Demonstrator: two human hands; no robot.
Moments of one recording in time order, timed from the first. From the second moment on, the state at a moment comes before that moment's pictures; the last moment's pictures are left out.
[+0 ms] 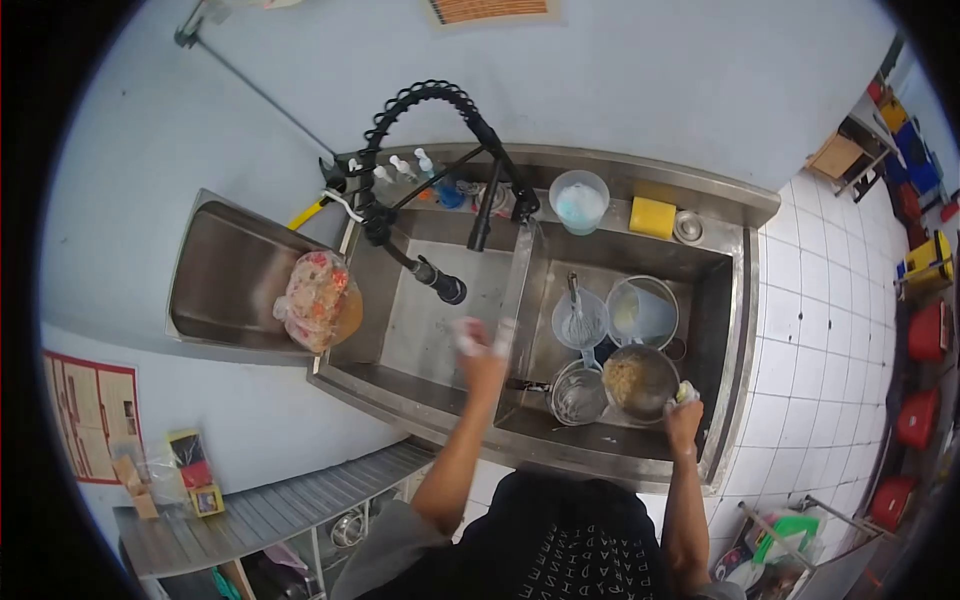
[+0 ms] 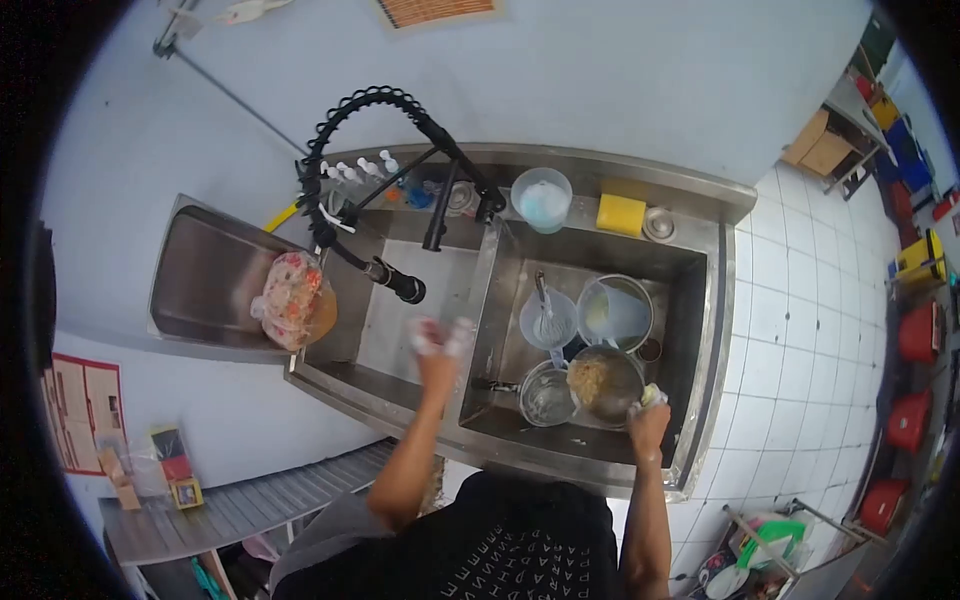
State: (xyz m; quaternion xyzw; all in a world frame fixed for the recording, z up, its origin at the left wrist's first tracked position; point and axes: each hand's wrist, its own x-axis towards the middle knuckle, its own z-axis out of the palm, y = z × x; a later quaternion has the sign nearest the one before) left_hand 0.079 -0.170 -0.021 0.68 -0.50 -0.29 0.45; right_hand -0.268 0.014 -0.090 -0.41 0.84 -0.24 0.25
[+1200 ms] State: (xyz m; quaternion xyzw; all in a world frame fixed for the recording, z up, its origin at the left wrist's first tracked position) left_hand -0.015 -0.115 -0.036 0.46 -0.78 -0.34 0.25; right_hand -0.227 -0.012 -0.058 -0.34 0.81 -0.30 0.37
